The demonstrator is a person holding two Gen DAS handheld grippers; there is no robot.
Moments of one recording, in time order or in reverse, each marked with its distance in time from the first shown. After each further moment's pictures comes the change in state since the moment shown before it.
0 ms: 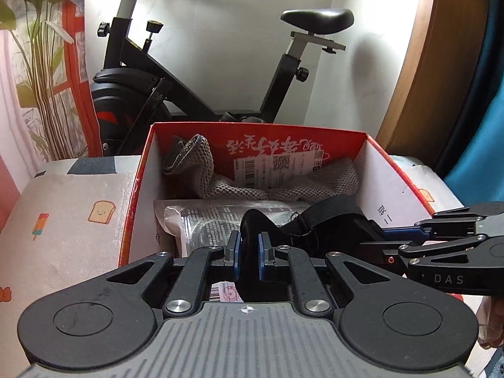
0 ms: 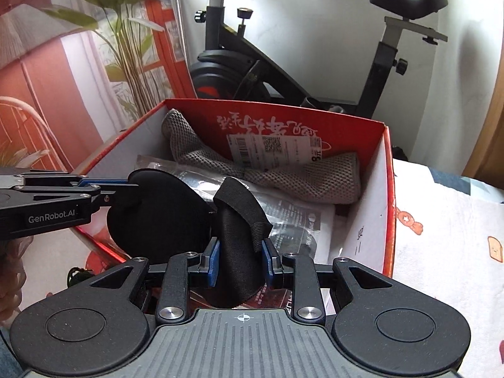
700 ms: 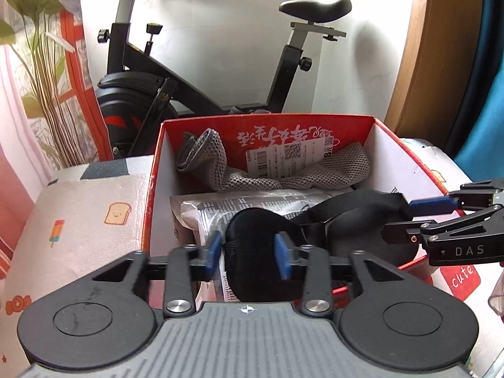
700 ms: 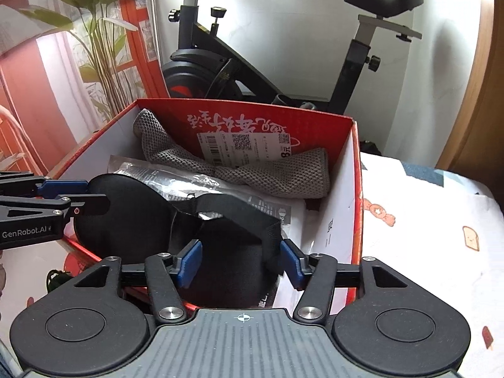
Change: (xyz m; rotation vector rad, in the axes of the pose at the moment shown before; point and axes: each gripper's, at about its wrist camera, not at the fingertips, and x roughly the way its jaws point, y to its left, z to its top) left arm -0.008 0.002 0.001 0.077 0.009 0.043; right arm -0.011 -0.007 -0.002 0.013 -0.013 -0.097
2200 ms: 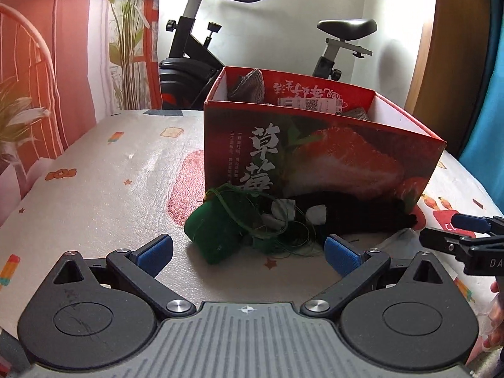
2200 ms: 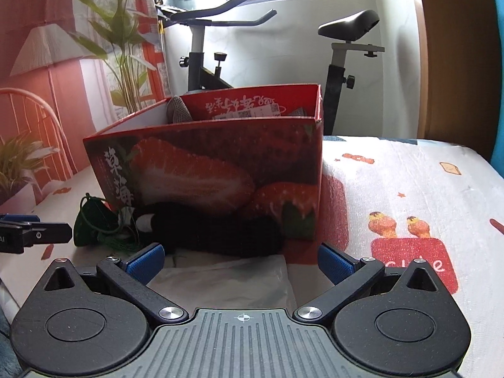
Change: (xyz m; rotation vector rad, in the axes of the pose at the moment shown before) left arm -0.088 -0.015 -0.160 -0.168 -0.096 0.111; right arm -0.062 0.004 -0.181 0.061 -0.252 0.029
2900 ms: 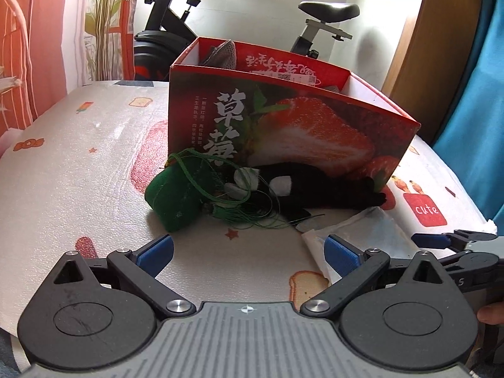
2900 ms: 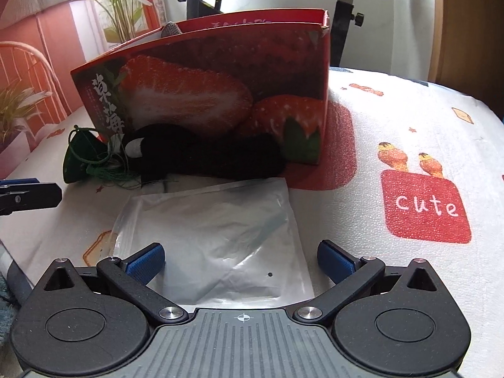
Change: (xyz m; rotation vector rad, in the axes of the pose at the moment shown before) left arm 0.005 -0.008 -0.014 -0.030 0.080 -0.117; right arm 0.021 -0.004 -0.017 -0.006 0.261 0.013
